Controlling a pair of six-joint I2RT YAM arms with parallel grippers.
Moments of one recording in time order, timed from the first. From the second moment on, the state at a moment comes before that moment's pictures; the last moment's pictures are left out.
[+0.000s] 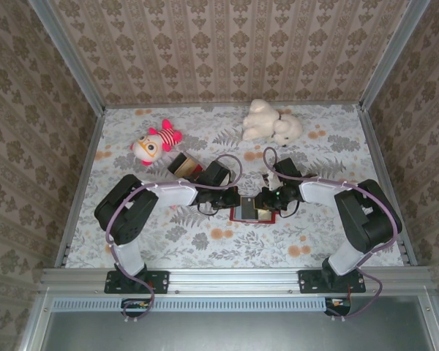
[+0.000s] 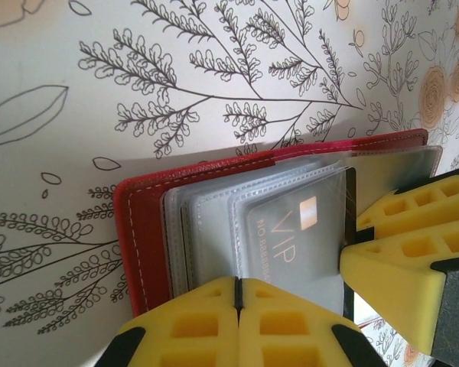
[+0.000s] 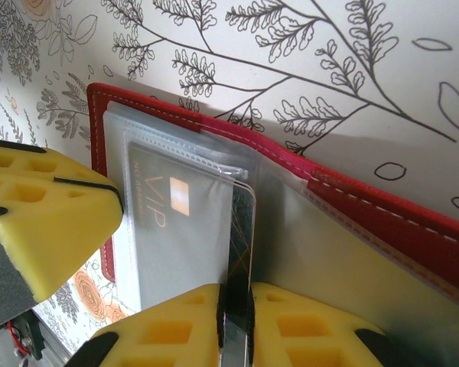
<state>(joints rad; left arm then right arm) -0.81 1.80 0.95 -0.11 0.38 -0.77 0.37 1.63 0.76 -0.30 -0.54 0.49</state>
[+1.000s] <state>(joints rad) -0.81 1.80 0.95 -0.11 0.38 -0.77 0.36 1.64 0.76 -0.31 -0.56 0.49</state>
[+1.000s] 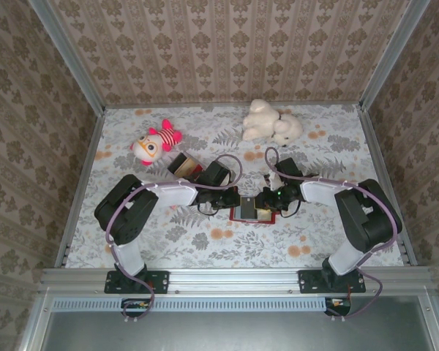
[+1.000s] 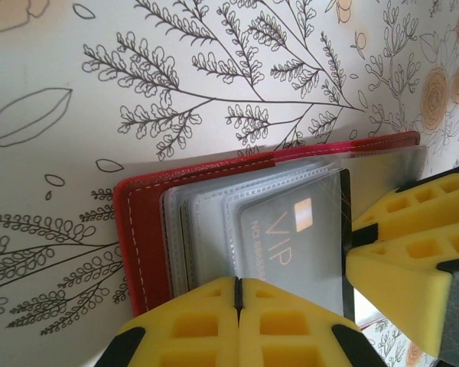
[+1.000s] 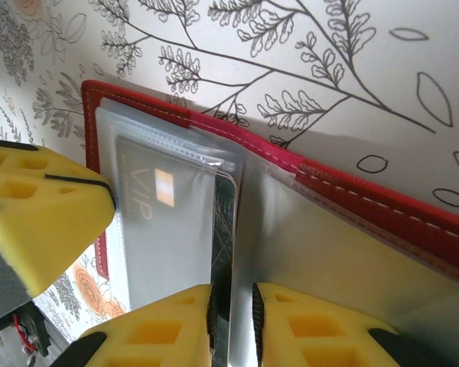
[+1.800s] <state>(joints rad) -0.81 1.77 1.00 -0.16 0.40 -0.74 0.35 1.64 0.76 -0.30 -0.58 0.49</state>
